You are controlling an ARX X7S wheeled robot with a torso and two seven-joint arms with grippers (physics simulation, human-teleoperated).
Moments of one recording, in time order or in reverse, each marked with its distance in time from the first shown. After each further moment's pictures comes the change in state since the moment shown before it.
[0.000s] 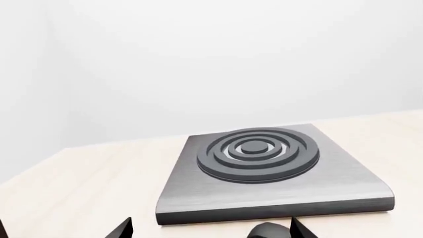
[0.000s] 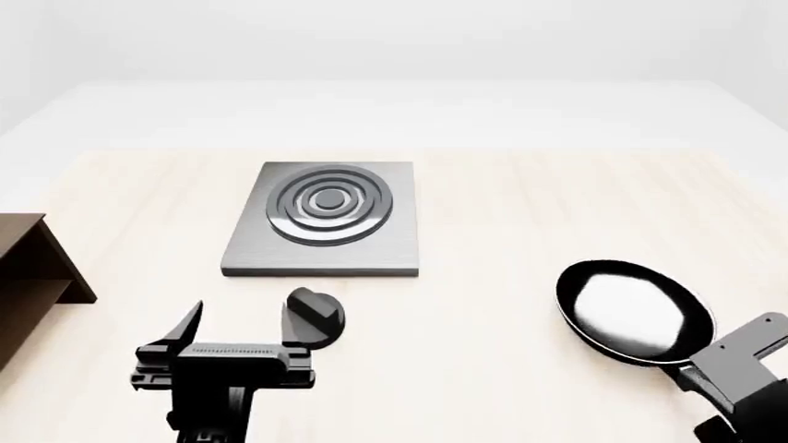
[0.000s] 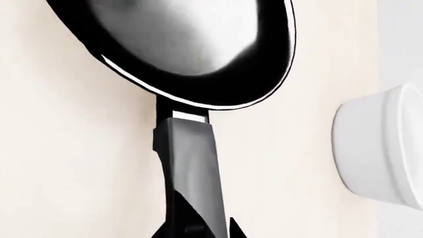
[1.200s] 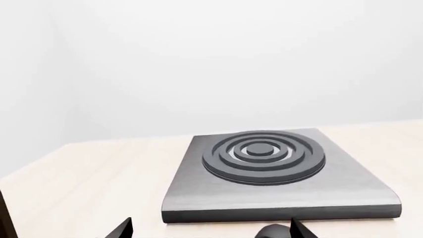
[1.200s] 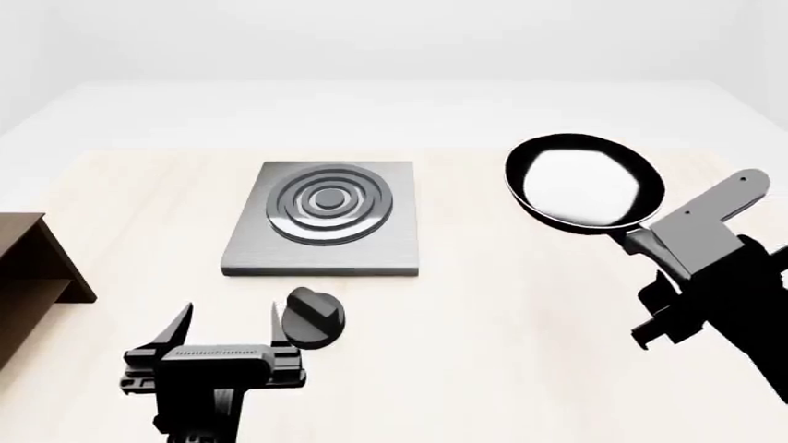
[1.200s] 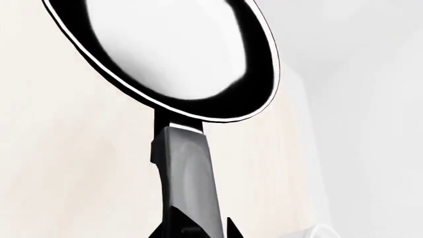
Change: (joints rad) left arm 0.013 -0.021 -0.015 -0.009 -0.050 0.044 -0.009; right arm 0.438 -0.164 -0.005 -0.118 -0.058 0.165 -0.021
